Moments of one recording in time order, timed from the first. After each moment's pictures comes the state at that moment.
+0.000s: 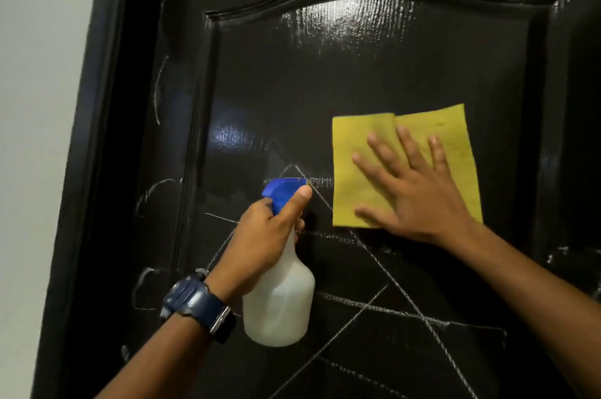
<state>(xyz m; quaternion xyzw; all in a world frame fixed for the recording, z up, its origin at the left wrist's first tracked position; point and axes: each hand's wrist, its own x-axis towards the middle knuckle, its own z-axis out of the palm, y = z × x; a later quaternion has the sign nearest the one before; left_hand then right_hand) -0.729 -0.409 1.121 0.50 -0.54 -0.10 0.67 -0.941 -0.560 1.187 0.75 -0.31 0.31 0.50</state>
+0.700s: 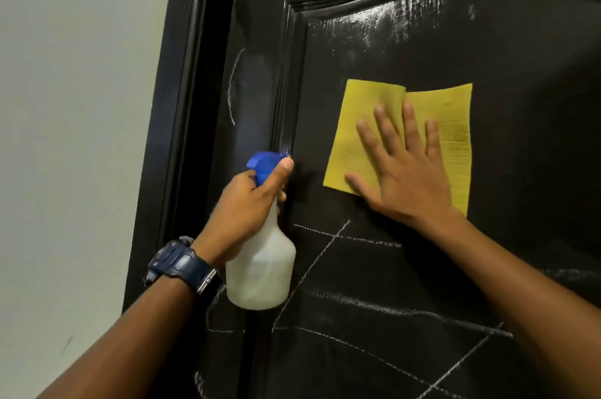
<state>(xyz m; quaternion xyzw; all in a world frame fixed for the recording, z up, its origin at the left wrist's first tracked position) -0.524 -0.390 1.150 0.50 -0.54 -0.05 0.68 -0.736 -0.532 1.204 0.70 -0.36 0.38 0.48</state>
